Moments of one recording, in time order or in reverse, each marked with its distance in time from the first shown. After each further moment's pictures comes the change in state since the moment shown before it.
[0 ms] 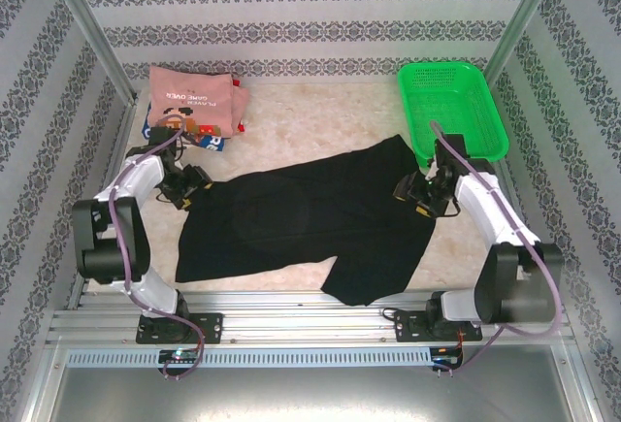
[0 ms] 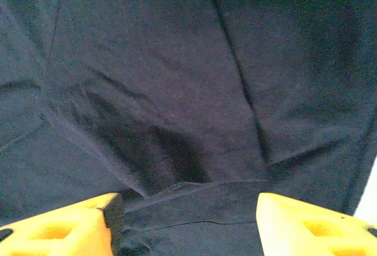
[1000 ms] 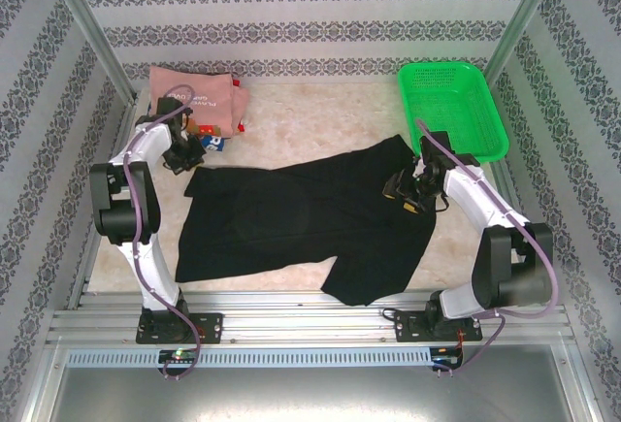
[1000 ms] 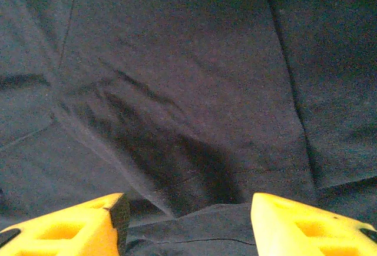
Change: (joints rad) left arm -0.013 0.284 0.407 -0.034 -0.079 0.115; right arm 0.049 0.054 0.019 0.060 -0.021 0.028
